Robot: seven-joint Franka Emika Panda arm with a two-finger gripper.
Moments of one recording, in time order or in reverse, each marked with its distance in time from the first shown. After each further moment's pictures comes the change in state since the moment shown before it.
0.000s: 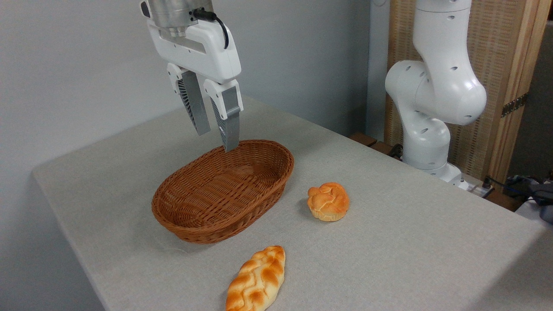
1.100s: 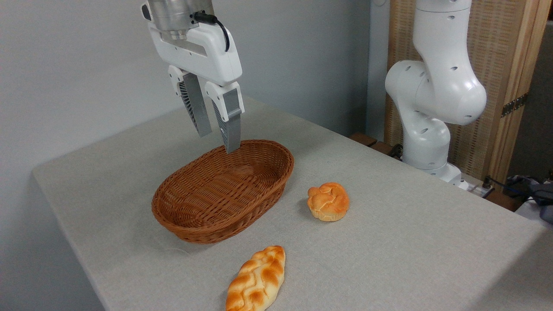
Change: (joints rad) arm 0.000 0.000 0.000 -0.007 0.000 0.001 0.000
